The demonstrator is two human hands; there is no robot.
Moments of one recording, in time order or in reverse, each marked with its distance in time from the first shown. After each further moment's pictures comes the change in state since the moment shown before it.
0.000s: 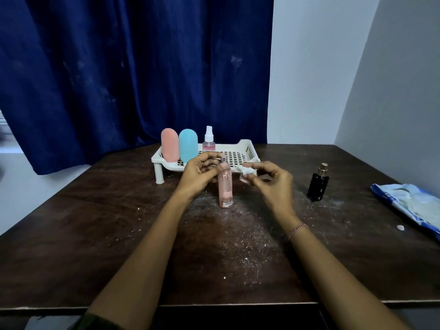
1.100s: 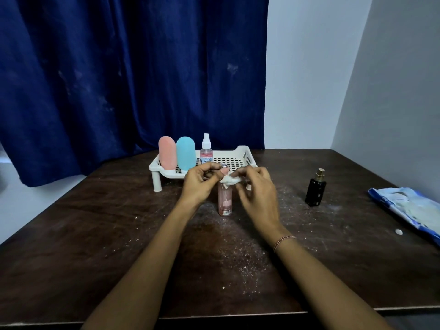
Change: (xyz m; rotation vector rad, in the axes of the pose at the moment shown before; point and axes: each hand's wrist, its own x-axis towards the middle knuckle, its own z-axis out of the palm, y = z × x) left_hand 0.003 -0.004 0.013 -0.019 0.077 0.058; right_hand -0.010 -0.001 0.018 -0.386 -0.013 -0.348
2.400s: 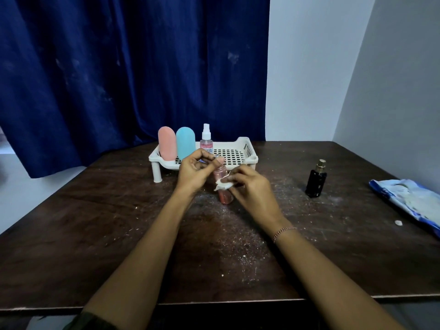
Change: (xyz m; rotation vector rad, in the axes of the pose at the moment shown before) left_hand -0.004 0.008 -0.004 -0.018 0.093 0.008; right_hand -0.006 0.002 -0.001 -0.014 -0.191 -0.142
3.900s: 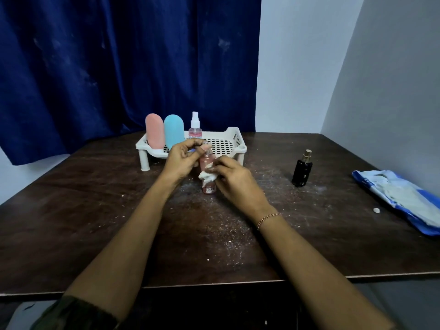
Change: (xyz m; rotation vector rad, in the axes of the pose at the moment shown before) left_hand 0.000 0.004 -0.004 0.006 -0.127 -0.031; right_hand 0.000 -0.008 -0.003 -0.102 -0.113 -0.107
